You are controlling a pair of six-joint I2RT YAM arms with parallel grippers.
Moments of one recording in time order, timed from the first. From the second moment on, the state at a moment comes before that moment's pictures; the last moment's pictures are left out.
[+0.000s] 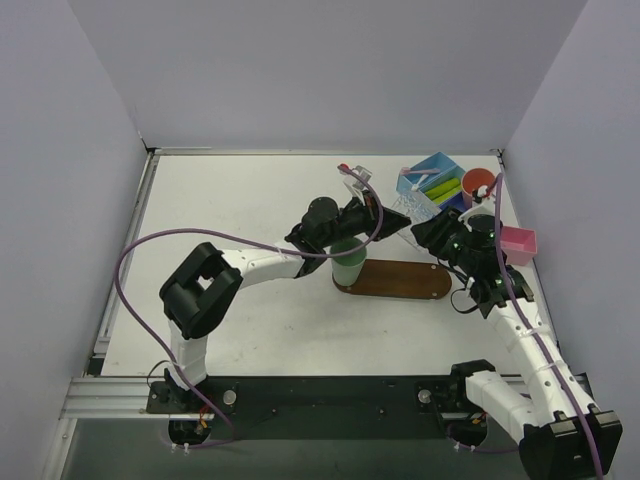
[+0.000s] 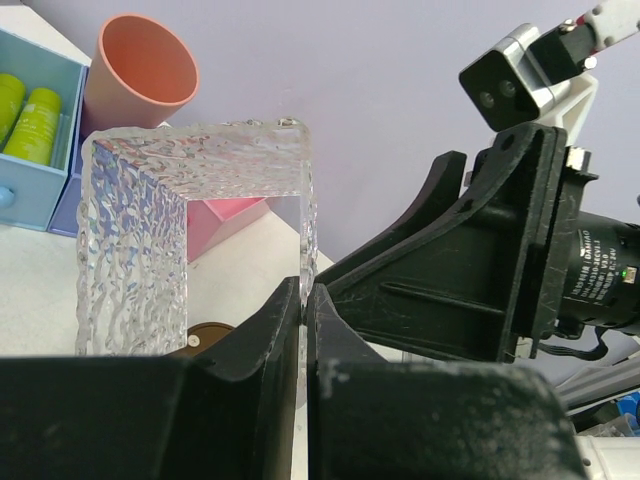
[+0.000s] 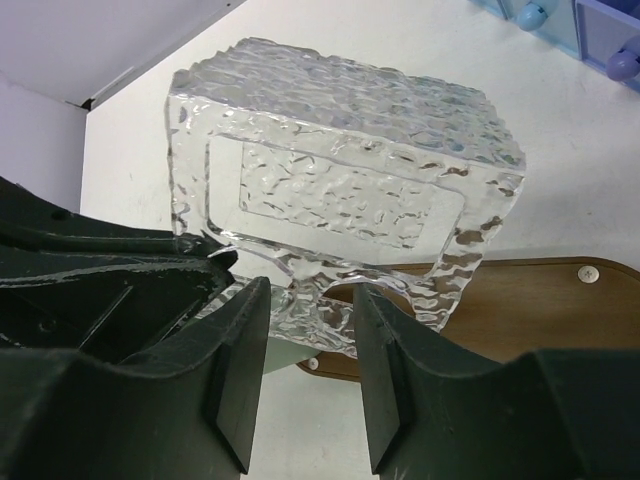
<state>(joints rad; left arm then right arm) -0.85 1.93 1.27 0.82 0.35 -0.75 0.18 0.89 0.74 -0.25 -0.08 0.66</state>
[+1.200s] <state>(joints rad) -0.91 1.89 1.26 0.77 0.32 -0.61 0.18 0.88 0.70 -0.21 -0.03 0.63</state>
